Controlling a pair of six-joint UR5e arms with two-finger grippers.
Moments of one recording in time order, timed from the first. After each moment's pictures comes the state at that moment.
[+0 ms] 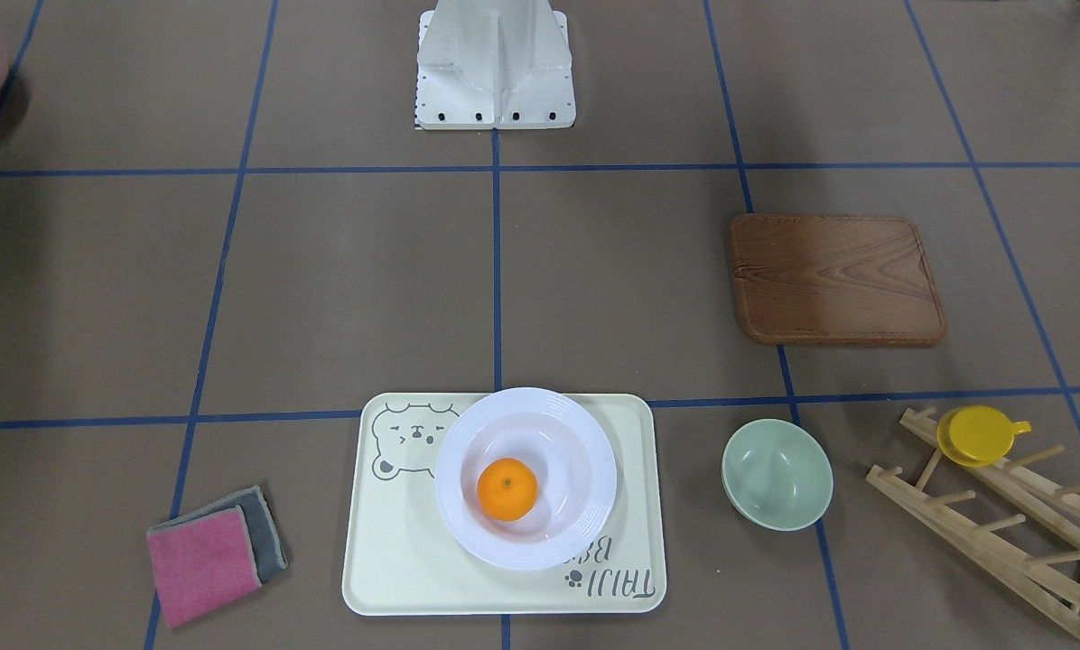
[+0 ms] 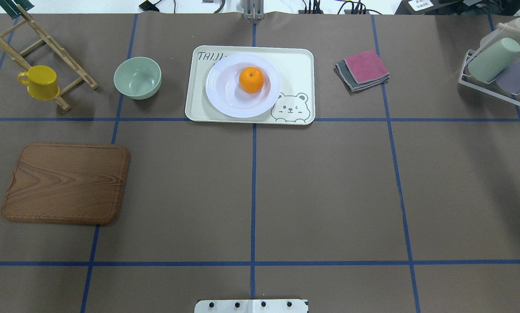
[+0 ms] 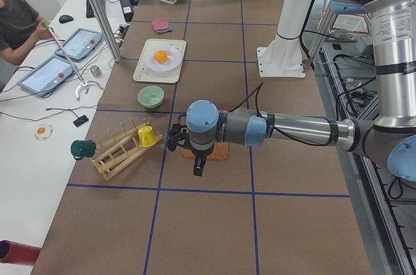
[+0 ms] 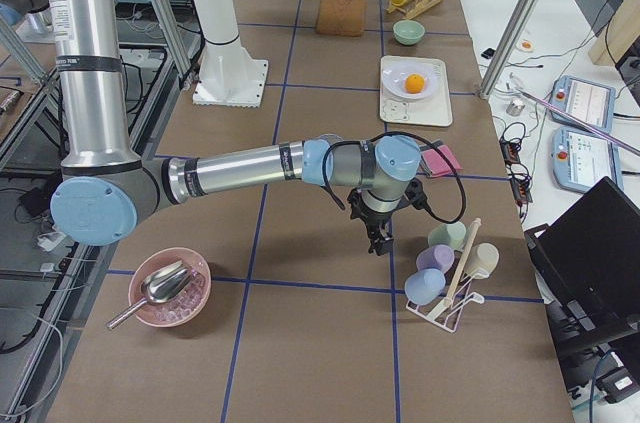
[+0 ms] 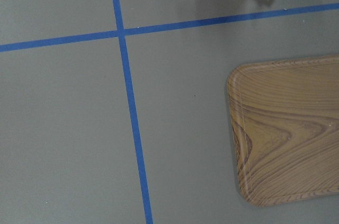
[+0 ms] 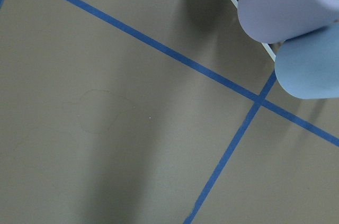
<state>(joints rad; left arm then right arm) -1.54 -1.38 -1.88 -1.60 -2.46 0.01 1.49 -1.51 1.72 -1.83 2.36 -0.46</state>
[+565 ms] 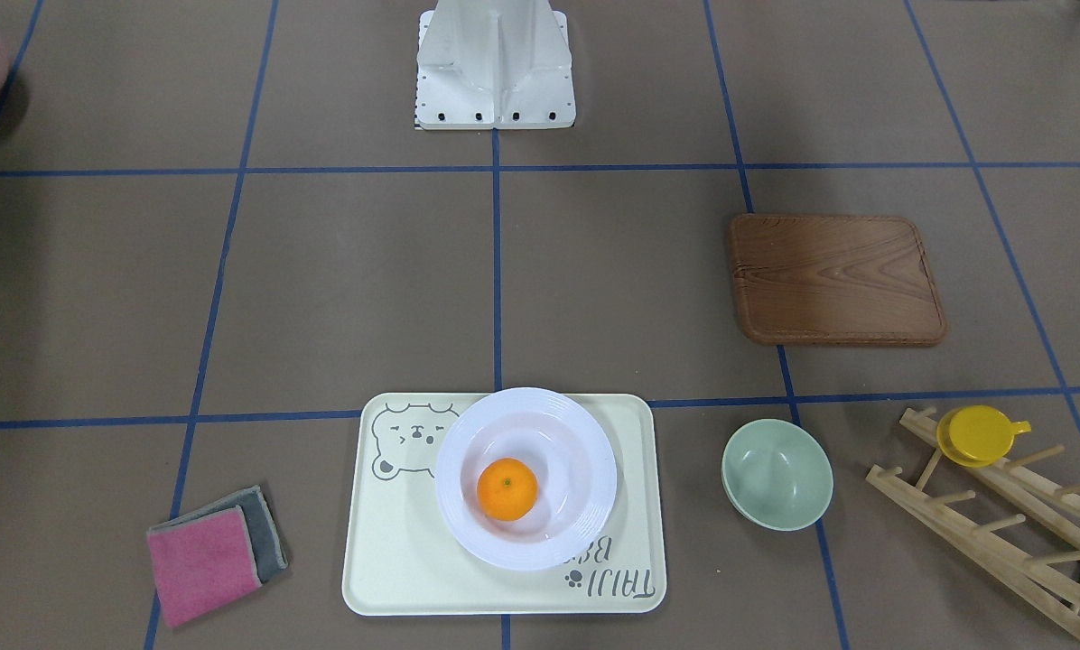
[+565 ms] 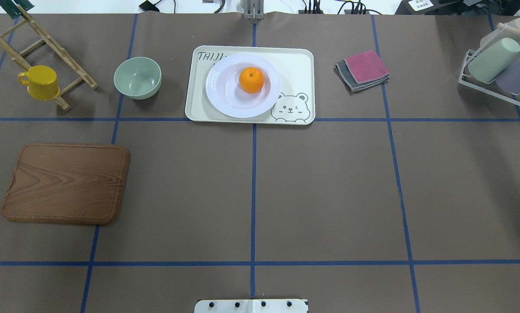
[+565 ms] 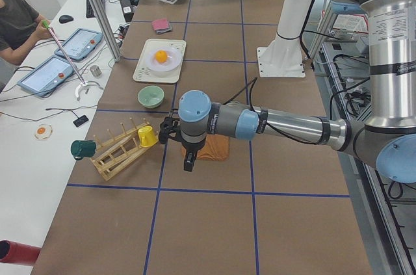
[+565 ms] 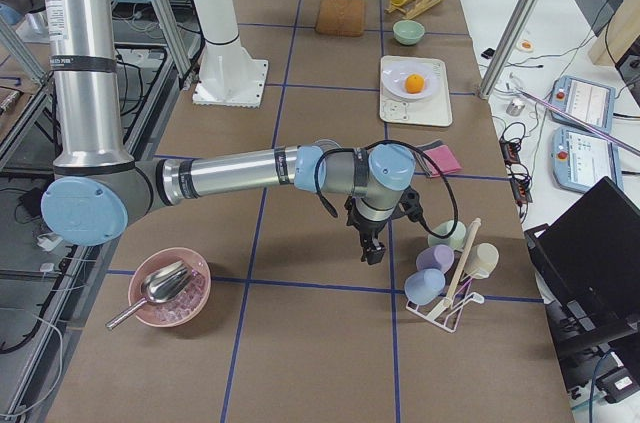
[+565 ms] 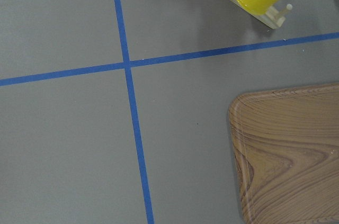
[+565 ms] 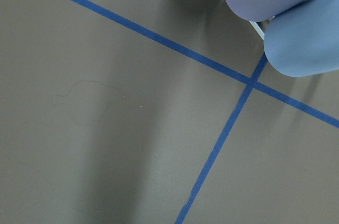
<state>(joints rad) -1.54 -1.42 -1.88 -1.60 -2.41 0.00 1.52 -1.55 1.72 -1.83 2.35 -0.38</state>
